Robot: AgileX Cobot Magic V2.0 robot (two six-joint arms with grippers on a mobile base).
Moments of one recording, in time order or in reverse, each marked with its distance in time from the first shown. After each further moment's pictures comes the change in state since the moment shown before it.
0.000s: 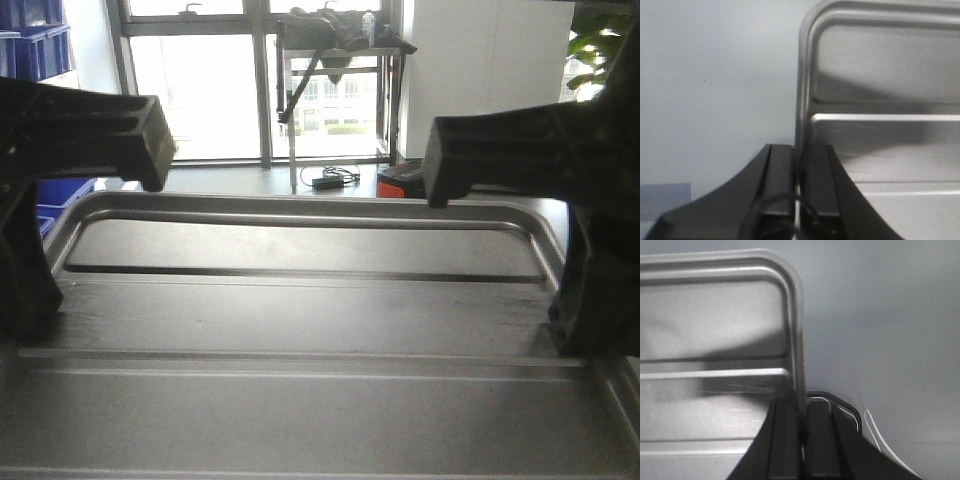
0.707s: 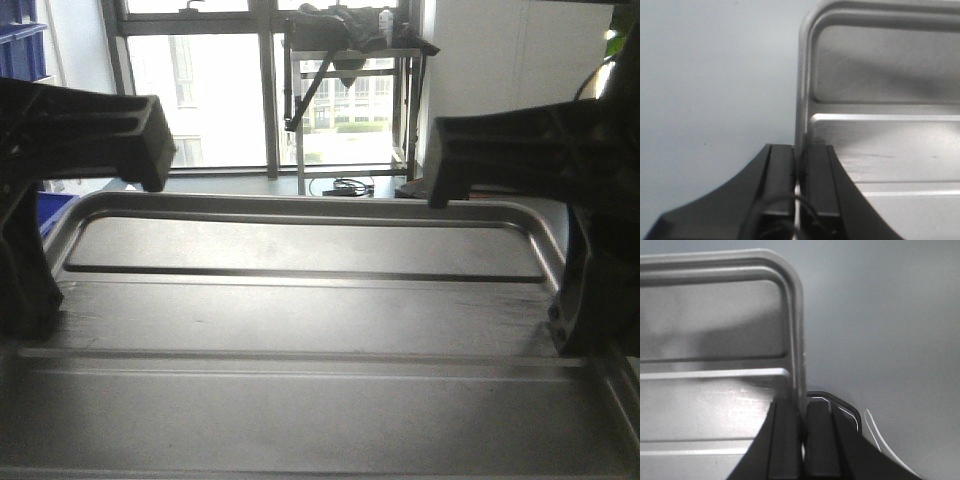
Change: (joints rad) left arm 0.000 0.000 0.000 0.000 0.000 0.000; right arm 0.000 0.000 0.000 0.000 0.001 0.001
